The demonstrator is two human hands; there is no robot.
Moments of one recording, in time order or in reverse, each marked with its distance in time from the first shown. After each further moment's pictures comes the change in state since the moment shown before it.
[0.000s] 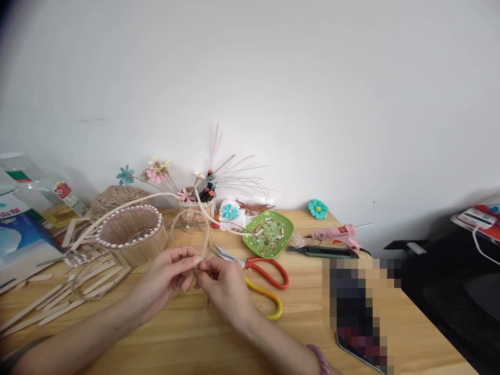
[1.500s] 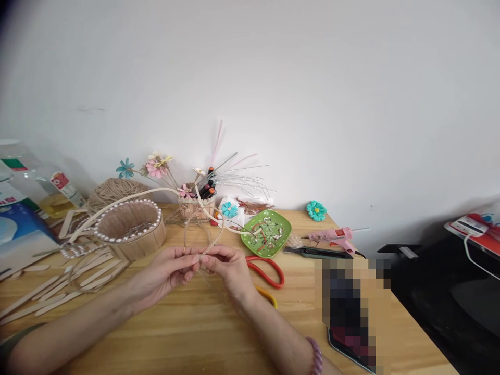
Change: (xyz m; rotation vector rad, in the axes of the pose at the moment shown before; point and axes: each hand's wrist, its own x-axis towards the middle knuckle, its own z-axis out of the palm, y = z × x) left_hand 0.003 0.003 -0.006 -0.170 -0.068 -0.193; right_hand 0.013 0.013 -0.007 0.656 0.043 0.028
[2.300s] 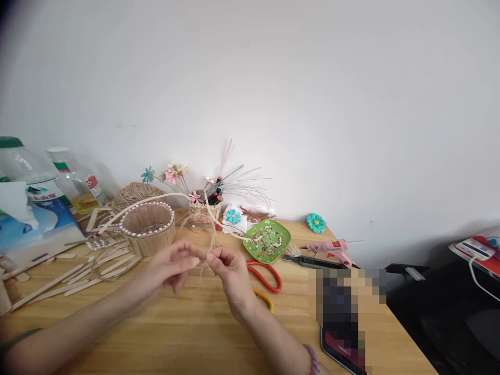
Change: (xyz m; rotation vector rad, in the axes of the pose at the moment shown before) left_hand -0.032 0.005 0.008 0.412 0.160 0.283; right_hand -0.020 -0.019 0.016 -0.125 -0.028 -0.105
